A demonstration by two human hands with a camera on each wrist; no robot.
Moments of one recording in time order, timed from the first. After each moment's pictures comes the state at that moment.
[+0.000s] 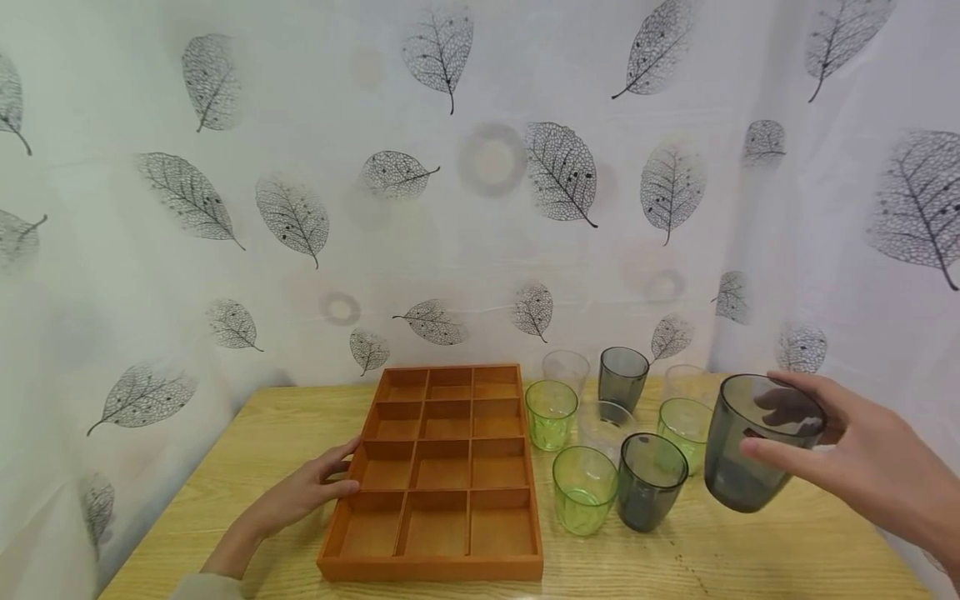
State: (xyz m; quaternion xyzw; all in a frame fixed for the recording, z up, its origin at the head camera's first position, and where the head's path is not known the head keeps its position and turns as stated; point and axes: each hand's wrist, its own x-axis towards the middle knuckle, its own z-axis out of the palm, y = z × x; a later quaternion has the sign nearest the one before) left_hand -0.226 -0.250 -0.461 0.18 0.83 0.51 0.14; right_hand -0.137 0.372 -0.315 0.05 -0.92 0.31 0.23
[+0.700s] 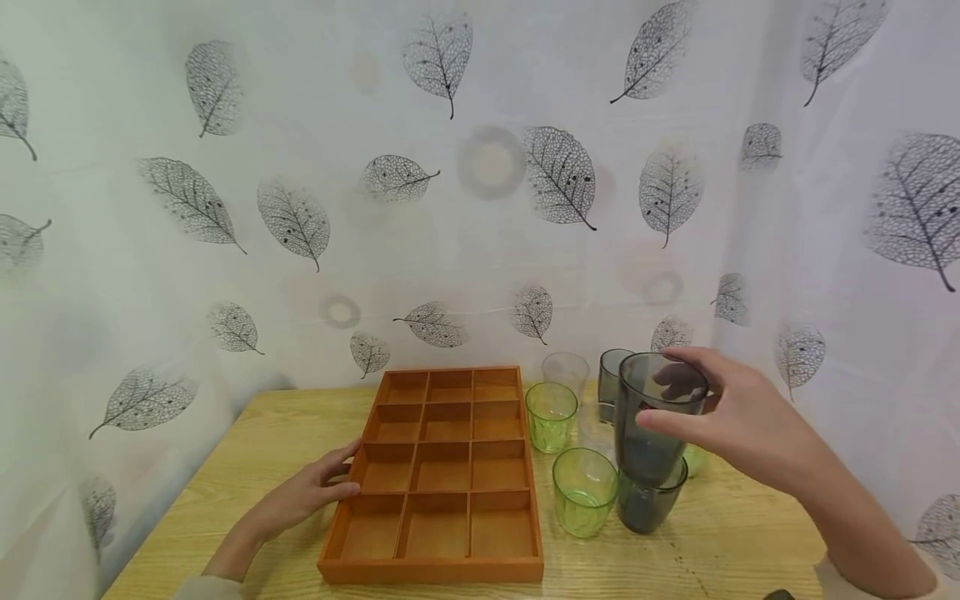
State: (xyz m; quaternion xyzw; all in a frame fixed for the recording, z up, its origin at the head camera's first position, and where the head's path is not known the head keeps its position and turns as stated) left_hand -0.225 -0.250 -0.459 0.19 0.83 0.51 0.14; right_hand -0.157 0.303 -0.275 0.12 -0.93 0.32 0.09
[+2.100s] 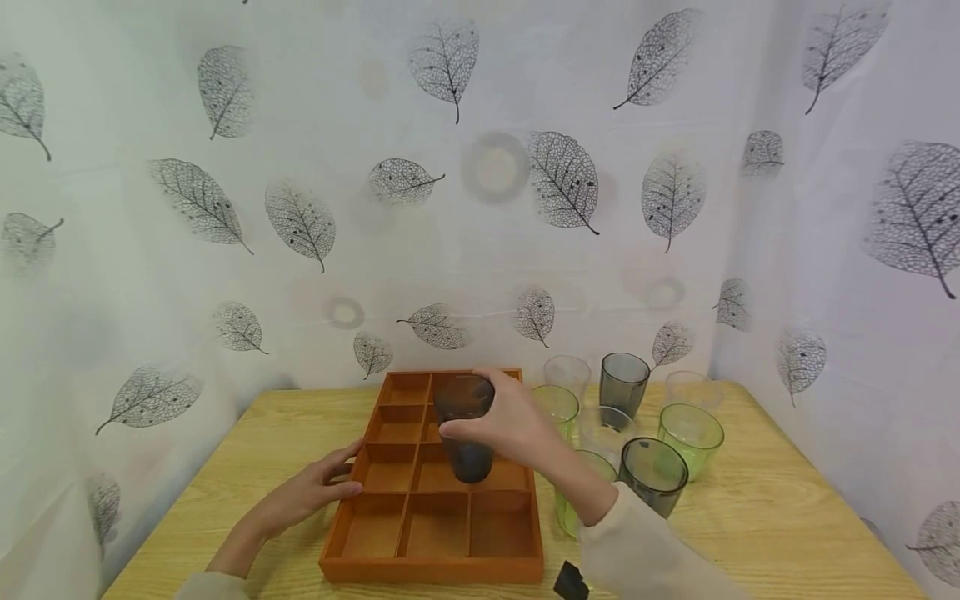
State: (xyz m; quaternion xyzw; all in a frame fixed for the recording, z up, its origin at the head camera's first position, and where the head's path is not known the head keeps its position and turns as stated) left_hand -0.224 -0.249 -0.459 0.19 0.83 0.51 0.15; right_hand -0.216 0.110 -0.325 0.17 -0.89 0.43 0.02
